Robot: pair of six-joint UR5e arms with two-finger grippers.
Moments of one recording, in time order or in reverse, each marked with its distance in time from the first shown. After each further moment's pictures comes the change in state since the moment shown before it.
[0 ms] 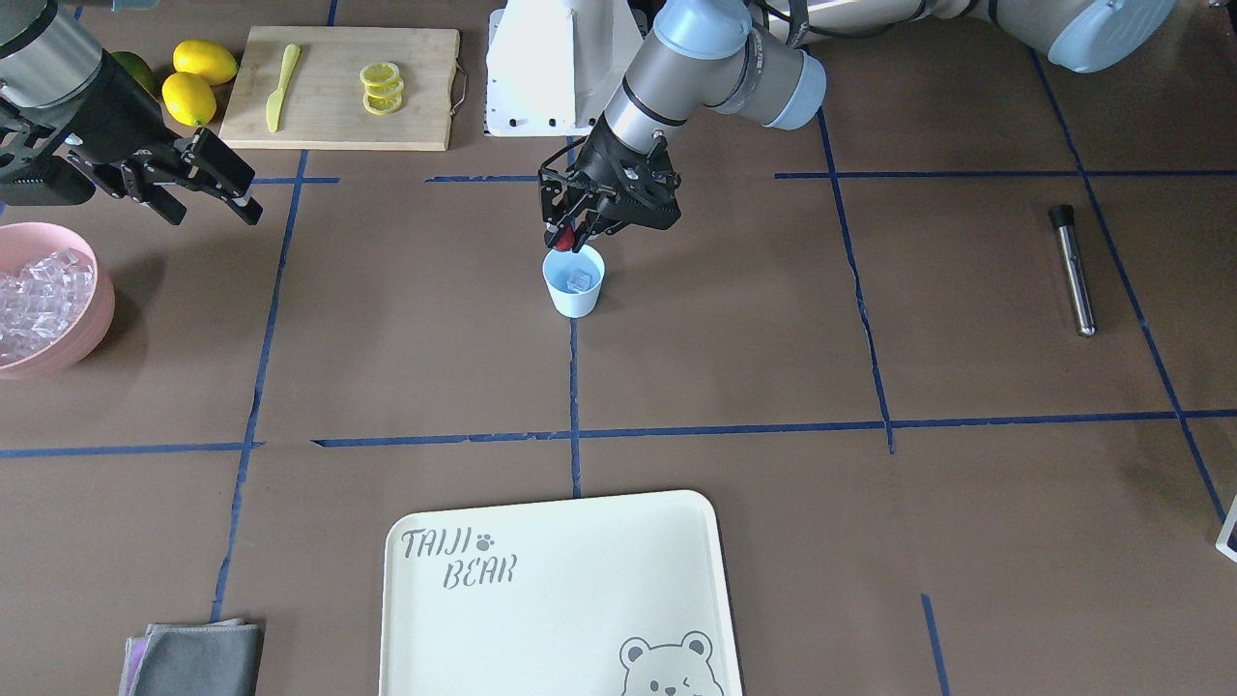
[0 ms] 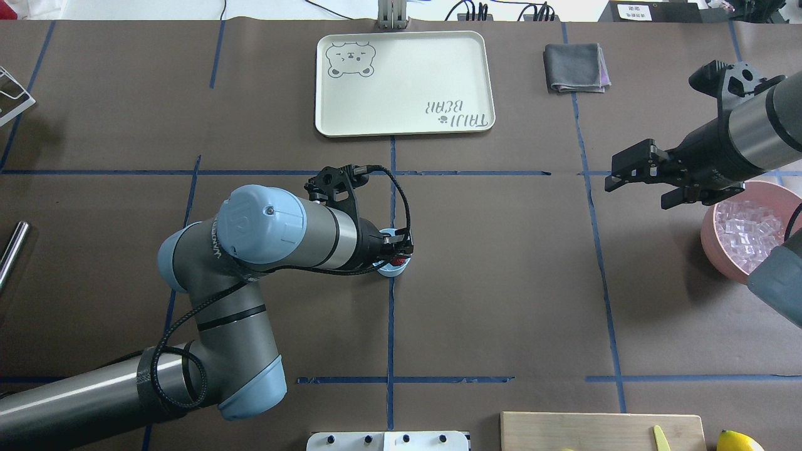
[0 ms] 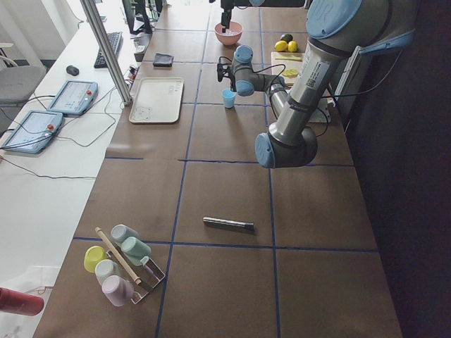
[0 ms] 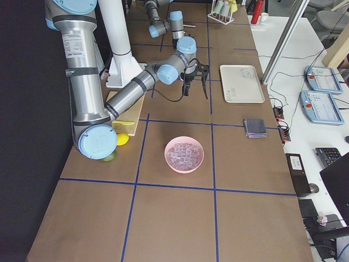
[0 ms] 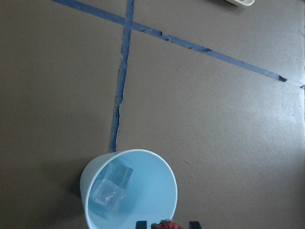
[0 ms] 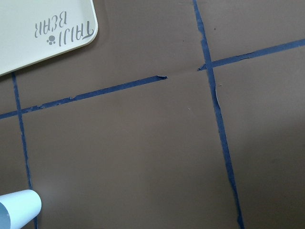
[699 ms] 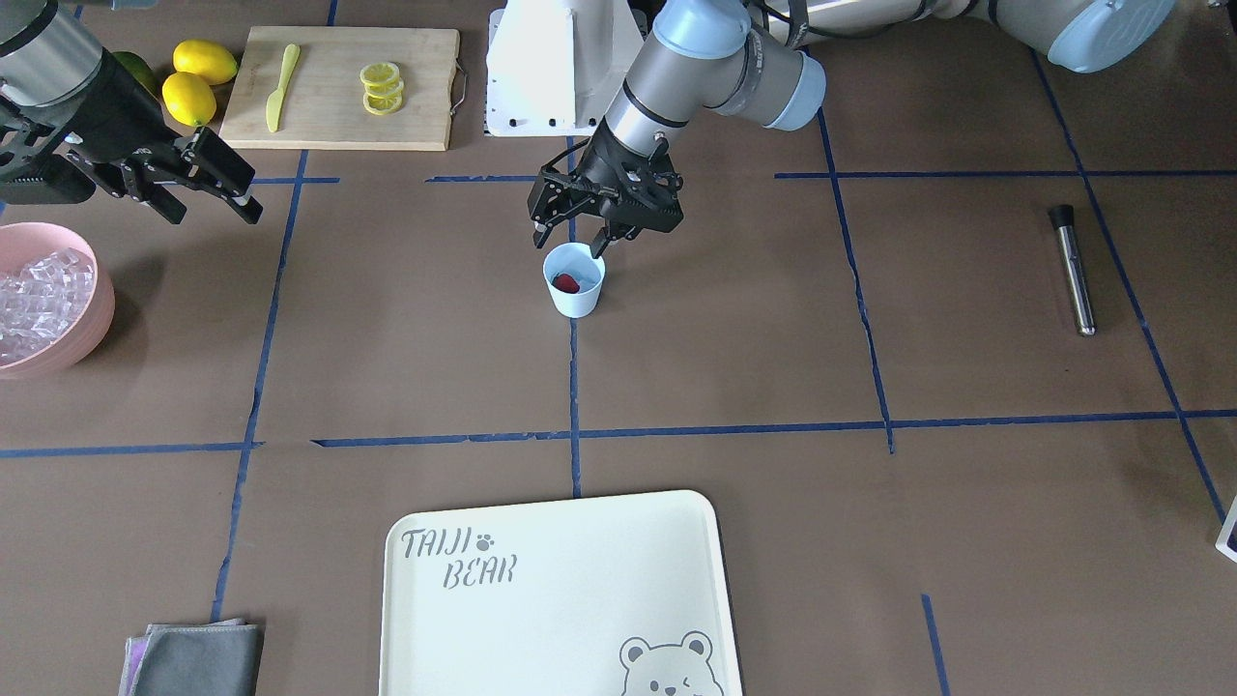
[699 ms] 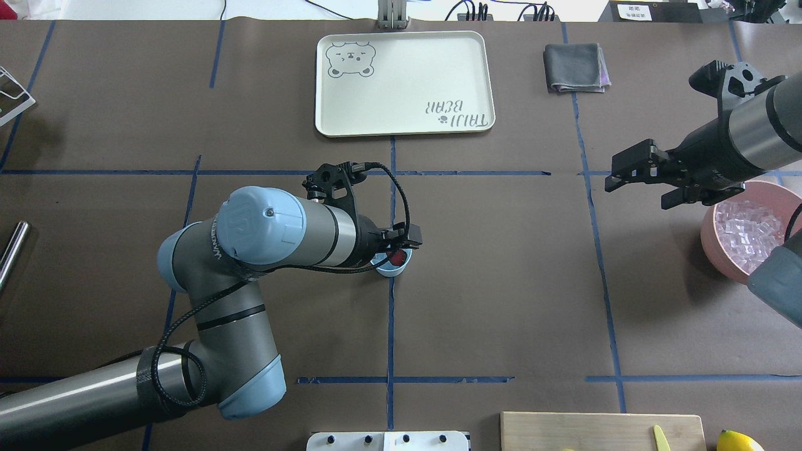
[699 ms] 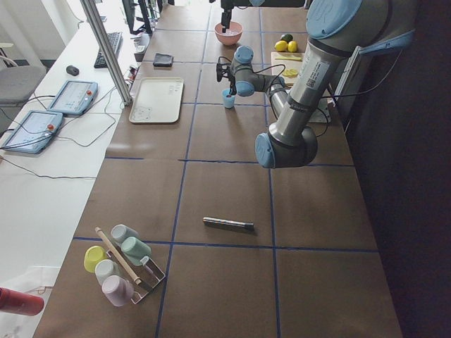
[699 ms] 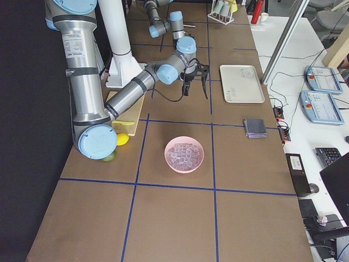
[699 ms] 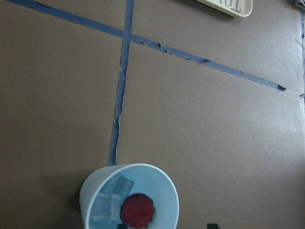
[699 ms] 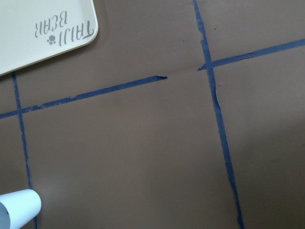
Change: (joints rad) left arm -0.005 0.003 -0.001 -0.002 0.026 0.008; right arm -0.001 0.000 0.001 0.000 0.000 0.000
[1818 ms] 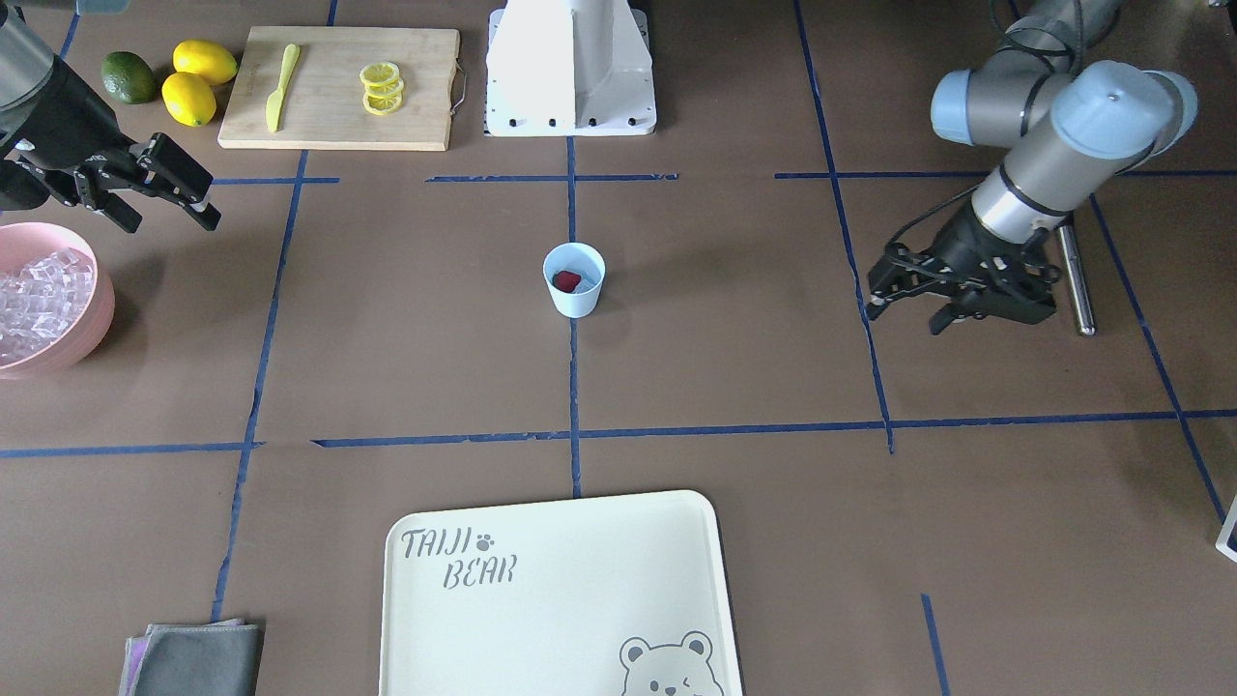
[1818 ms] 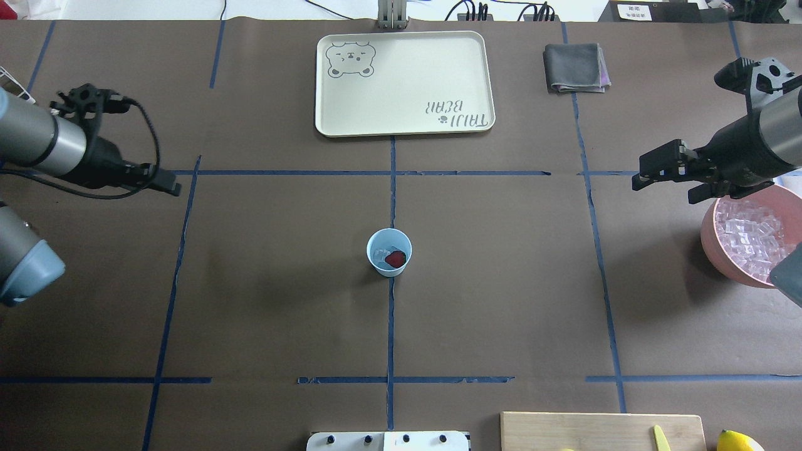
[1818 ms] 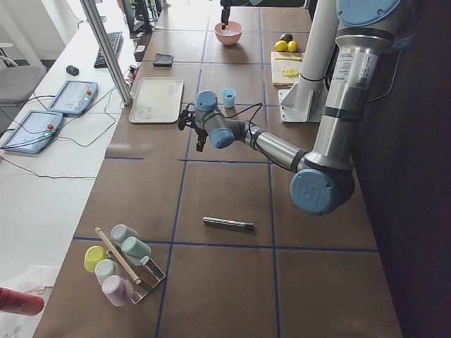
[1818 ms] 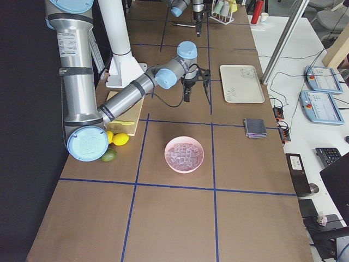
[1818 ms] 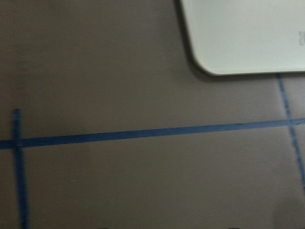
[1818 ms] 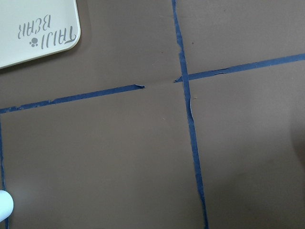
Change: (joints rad) left arm -0.492 0.517 -0.047 -0.021 -0.401 0.723; right arm 0.051 -0.050 -0.008 0.000 0.010 -0.120
